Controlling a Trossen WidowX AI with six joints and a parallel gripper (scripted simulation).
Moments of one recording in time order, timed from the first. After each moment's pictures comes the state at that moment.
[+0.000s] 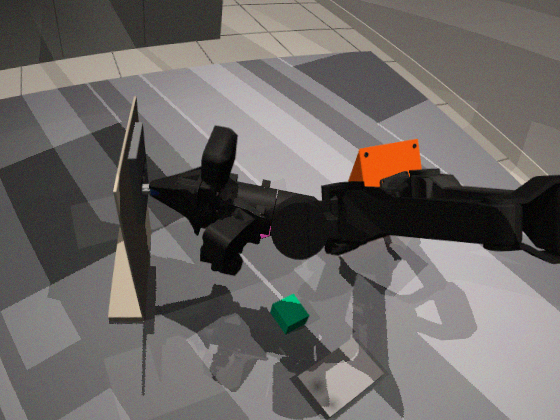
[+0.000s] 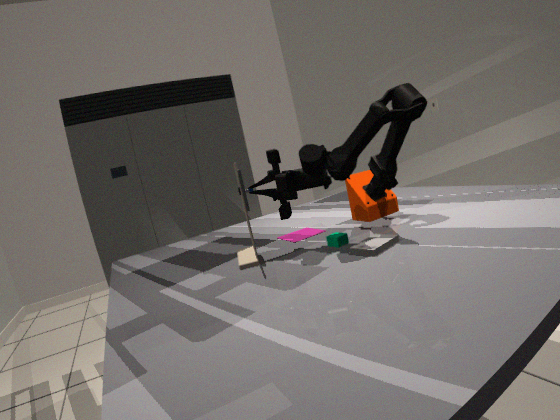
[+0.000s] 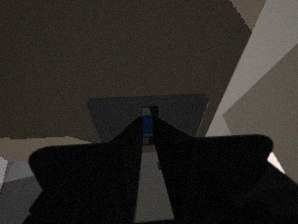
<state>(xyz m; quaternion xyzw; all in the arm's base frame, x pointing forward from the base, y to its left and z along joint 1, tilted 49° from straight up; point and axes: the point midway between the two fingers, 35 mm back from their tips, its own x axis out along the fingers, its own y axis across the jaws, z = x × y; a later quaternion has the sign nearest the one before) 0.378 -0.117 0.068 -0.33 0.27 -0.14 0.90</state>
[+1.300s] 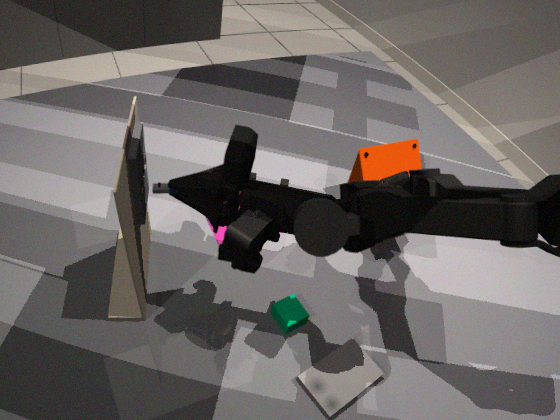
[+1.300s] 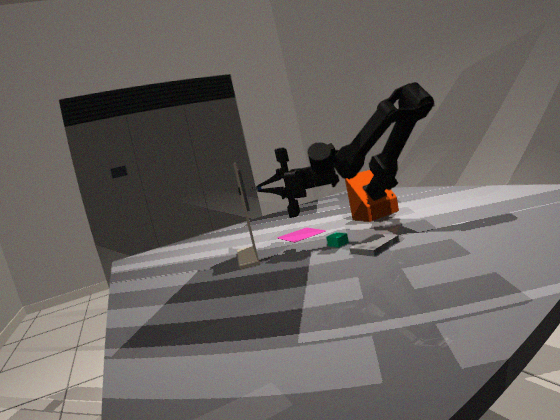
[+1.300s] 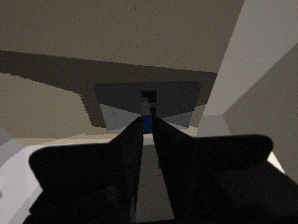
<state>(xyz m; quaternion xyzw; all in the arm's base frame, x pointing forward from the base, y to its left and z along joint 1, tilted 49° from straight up) 0.355 -0.112 0.070 -0.33 0.27 -0.14 0.90</state>
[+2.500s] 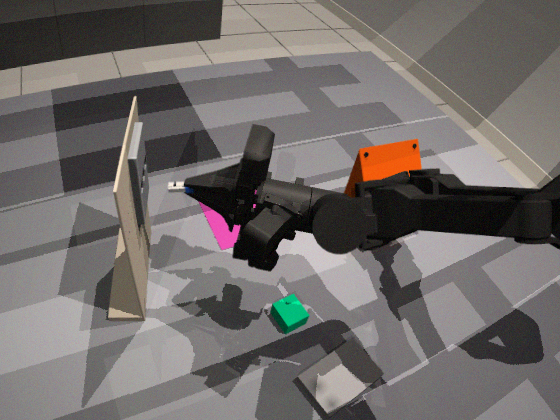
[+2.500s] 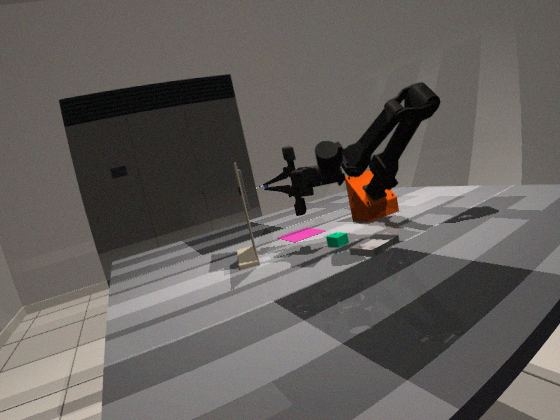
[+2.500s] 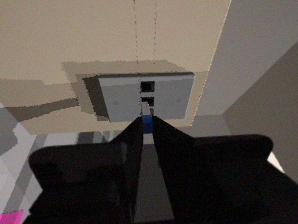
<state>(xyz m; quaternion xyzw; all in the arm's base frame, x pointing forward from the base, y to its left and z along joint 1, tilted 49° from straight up) 0.336 -0.107 0.073 -0.33 0.27 -0.14 0.90</state>
